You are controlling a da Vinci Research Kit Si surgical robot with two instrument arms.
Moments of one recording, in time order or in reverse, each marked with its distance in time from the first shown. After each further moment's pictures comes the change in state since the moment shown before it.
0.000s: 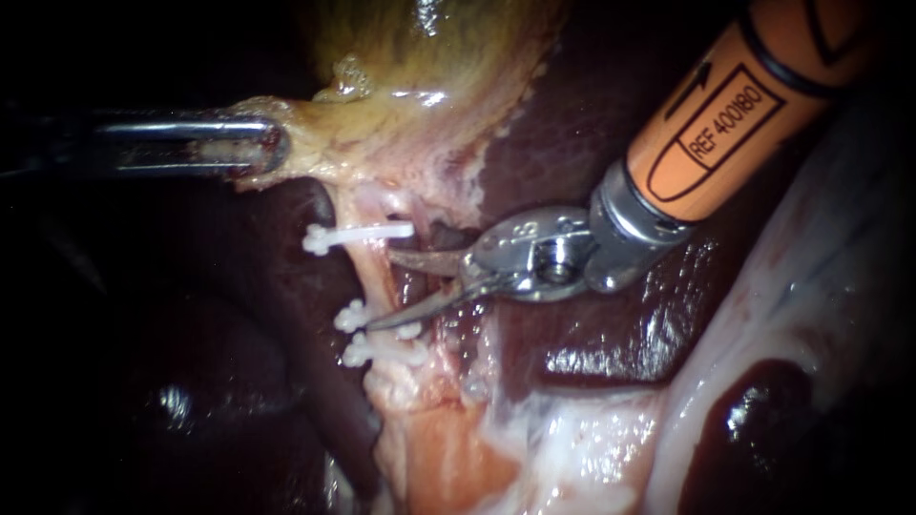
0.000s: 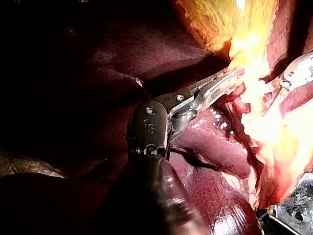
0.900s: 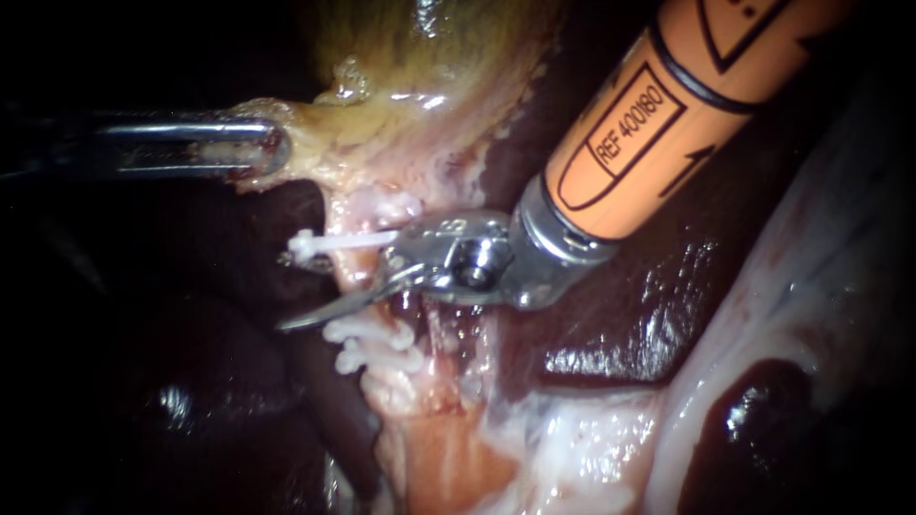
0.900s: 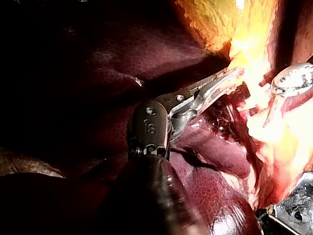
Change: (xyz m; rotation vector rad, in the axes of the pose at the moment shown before) right arm 0.006 -0.003 0.002 0.258 0.211 0.118; left arm 0.000 0.000 0.000 0.001 0.000 0.001
